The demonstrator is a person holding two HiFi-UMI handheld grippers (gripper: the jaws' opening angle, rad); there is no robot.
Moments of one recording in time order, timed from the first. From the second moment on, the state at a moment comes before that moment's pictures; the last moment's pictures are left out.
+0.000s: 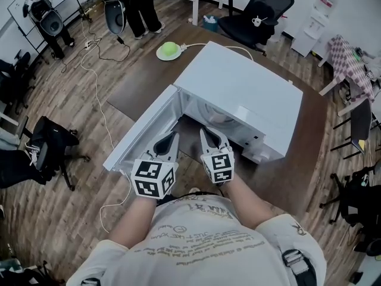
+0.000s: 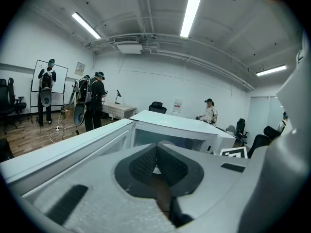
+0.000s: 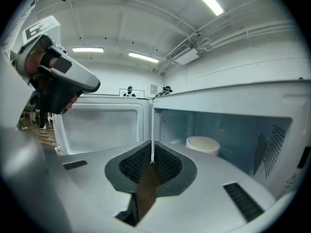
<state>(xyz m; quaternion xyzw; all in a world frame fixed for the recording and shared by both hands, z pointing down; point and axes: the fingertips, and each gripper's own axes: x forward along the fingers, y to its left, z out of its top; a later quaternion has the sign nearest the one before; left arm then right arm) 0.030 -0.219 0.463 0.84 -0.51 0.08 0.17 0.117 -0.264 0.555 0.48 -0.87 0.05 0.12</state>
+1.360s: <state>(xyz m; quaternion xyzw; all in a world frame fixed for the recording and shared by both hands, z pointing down) 0.026 -0.226 0.455 0.83 -0.54 0.06 0.14 0.092 -0.244 0.452 0.48 -0.87 0.10 0.07</state>
